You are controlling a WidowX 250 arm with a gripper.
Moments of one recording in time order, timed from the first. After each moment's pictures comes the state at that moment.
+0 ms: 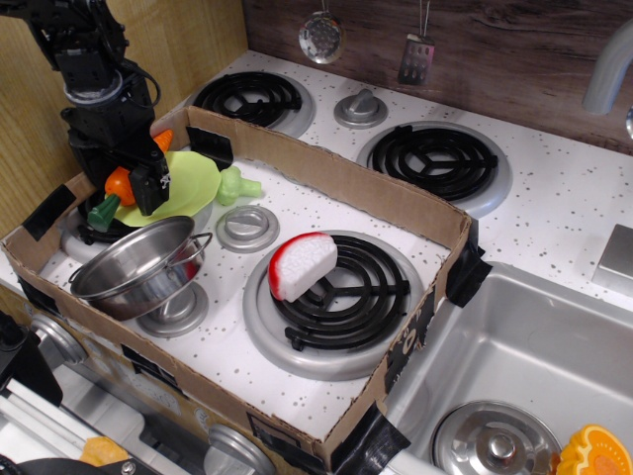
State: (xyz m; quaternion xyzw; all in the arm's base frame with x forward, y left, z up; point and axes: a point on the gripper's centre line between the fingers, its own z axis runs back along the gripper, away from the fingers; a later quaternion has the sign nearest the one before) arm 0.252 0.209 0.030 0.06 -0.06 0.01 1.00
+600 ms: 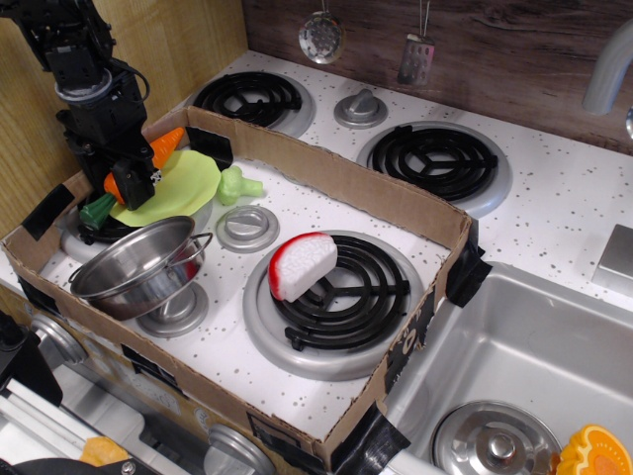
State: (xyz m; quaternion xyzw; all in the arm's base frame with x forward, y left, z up) arm 0.251 0.222 0.026 0.06 -0.04 0.01 1.00
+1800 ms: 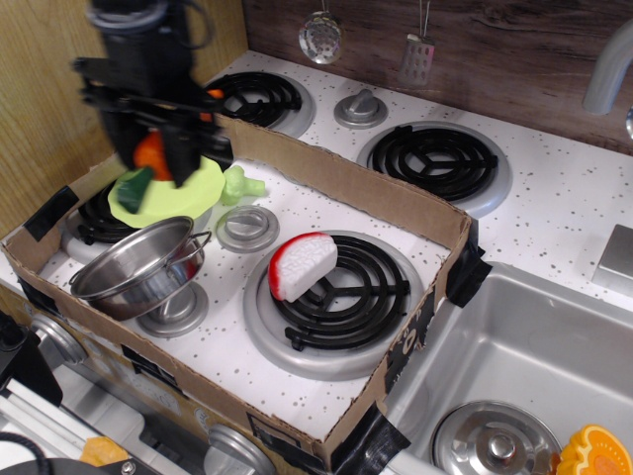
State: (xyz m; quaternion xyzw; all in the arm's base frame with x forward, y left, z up) arm 0.231 0.093 0.115 0.05 -0.04 0.05 1.00
